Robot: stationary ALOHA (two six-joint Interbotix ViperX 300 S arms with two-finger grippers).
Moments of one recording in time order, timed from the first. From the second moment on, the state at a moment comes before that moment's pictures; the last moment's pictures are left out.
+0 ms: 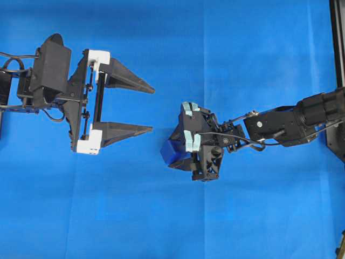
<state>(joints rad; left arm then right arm) -0.05 -0.33 0.77 0.02 -0.35 -0.08 0.09 0.24 0.69 -0.34 -0.30 0.63</state>
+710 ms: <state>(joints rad) -0.05 -0.33 0.77 0.02 -0.35 -0.08 0.10 0.24 0.68 -0.34 -0.29 0.63</state>
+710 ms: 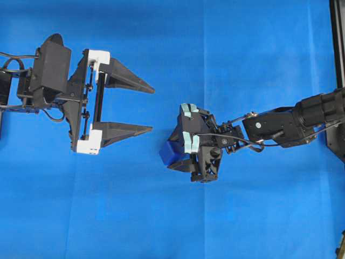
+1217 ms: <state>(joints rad) -0.05 -0.33 0.77 0.02 -0.35 -0.07 0.10 0.23 0.66 -0.33 -0.21 0.63</state>
